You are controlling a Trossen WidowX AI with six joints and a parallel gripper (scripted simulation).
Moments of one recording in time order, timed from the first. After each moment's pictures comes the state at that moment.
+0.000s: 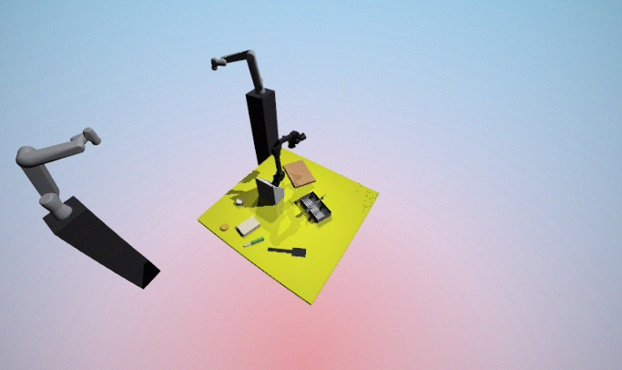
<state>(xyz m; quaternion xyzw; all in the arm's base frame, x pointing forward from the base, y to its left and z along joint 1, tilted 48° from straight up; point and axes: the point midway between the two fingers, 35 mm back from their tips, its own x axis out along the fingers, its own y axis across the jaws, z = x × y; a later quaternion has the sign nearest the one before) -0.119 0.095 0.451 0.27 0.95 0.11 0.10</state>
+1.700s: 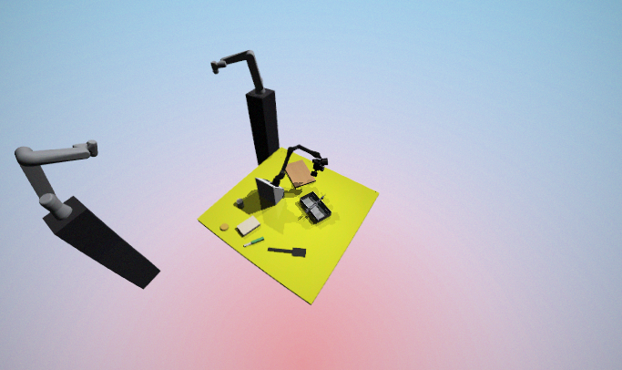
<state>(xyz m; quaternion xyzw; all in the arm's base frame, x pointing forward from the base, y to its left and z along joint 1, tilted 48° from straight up) 0.240 0.234 0.292 0.26 0.59 0.44 0.63</state>
